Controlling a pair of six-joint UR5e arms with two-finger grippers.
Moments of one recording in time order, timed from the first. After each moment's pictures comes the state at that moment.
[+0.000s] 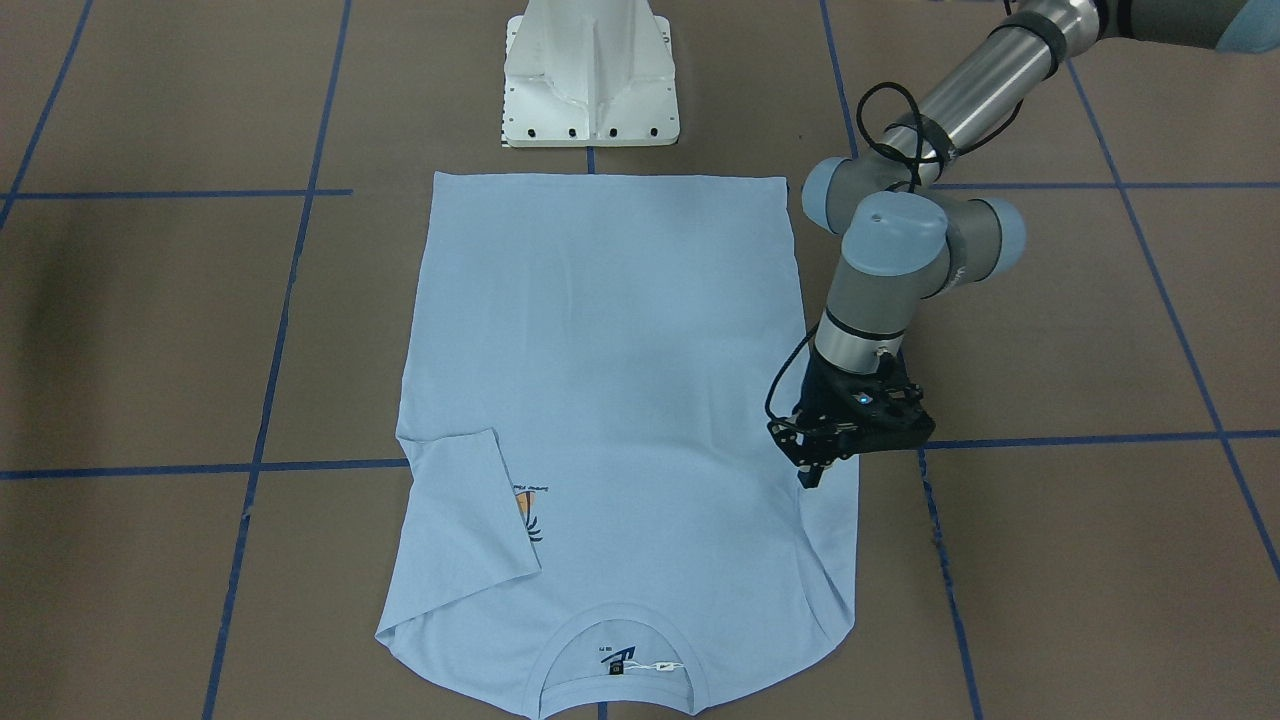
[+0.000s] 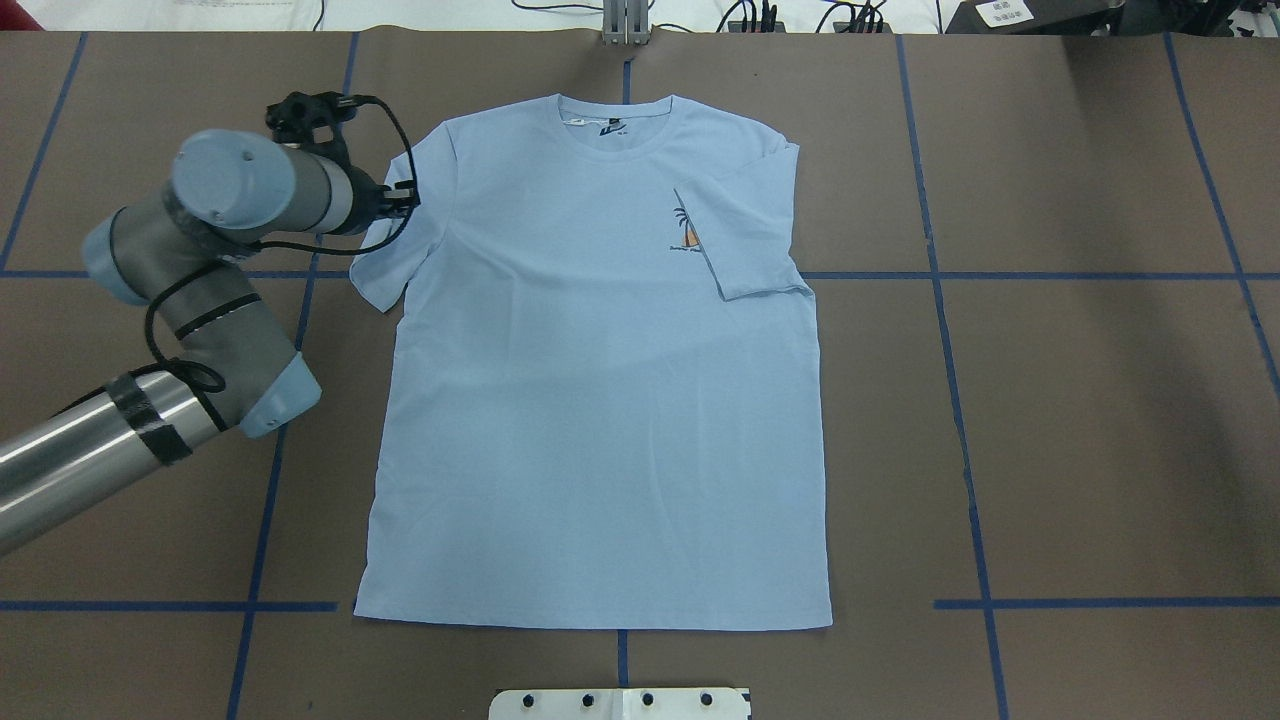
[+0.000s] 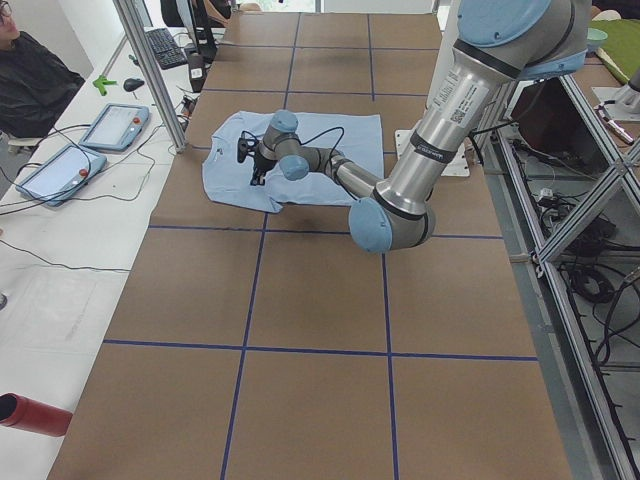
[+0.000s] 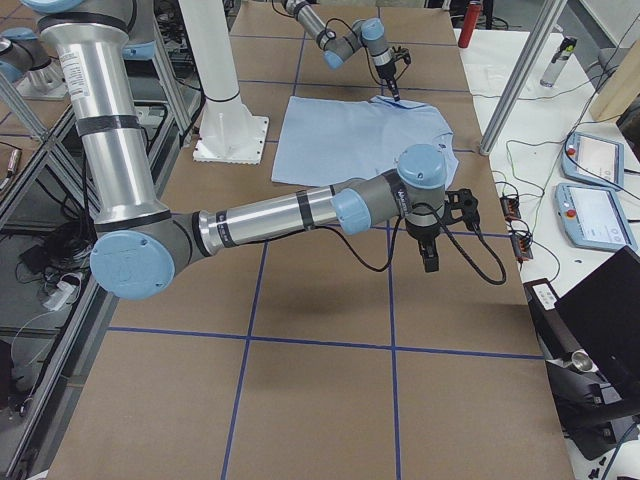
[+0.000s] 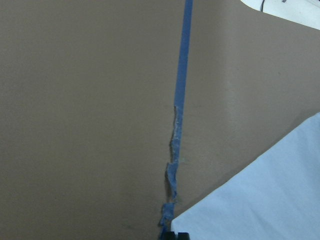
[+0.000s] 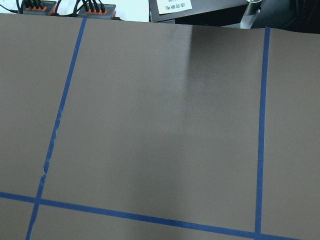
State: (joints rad) left arm -0.72 -2.21 -1.36 -2.09 -1.68 -1.26; right arm 1.51 -1.37 1.64 -1.39 2.37 0.26
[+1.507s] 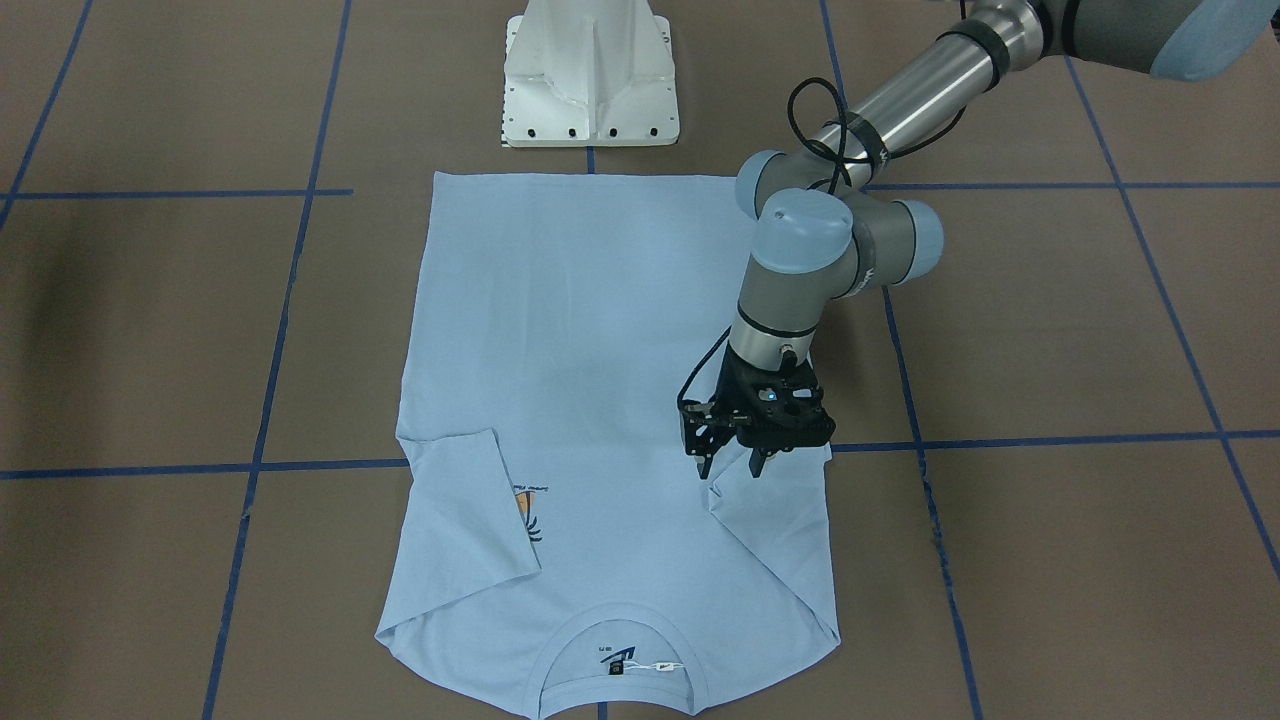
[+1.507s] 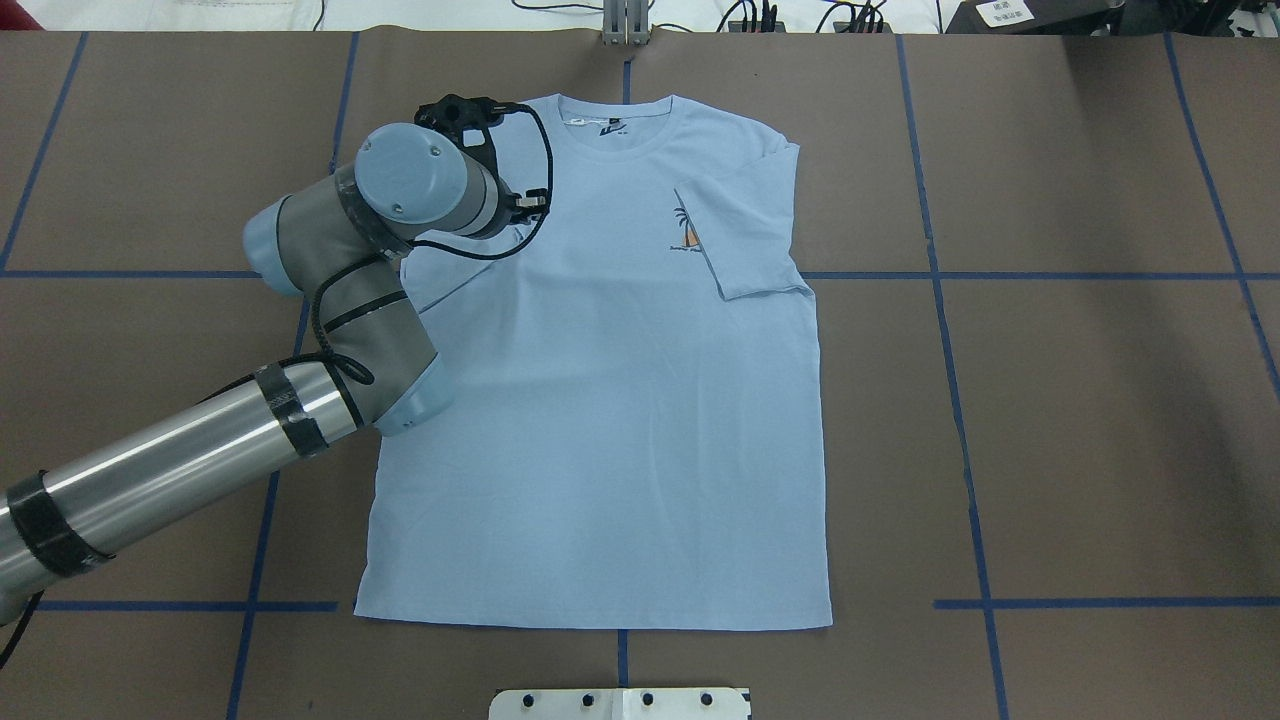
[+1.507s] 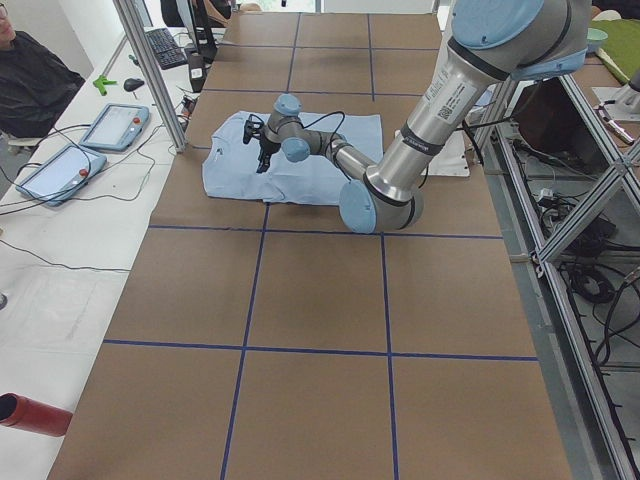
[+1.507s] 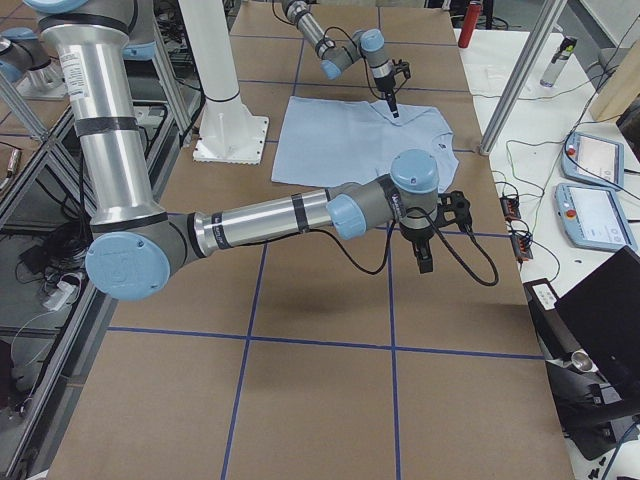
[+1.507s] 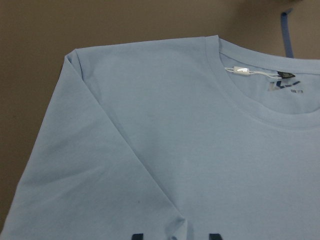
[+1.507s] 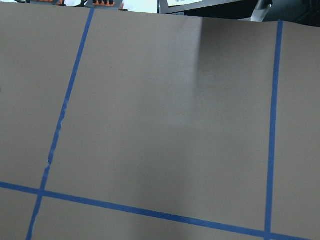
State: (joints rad) left arm -0.68 -2.25 -1.37 -2.10 -1.71 -1.19; right arm 1.46 -1.40 1.66 -1.32 2.38 0.30
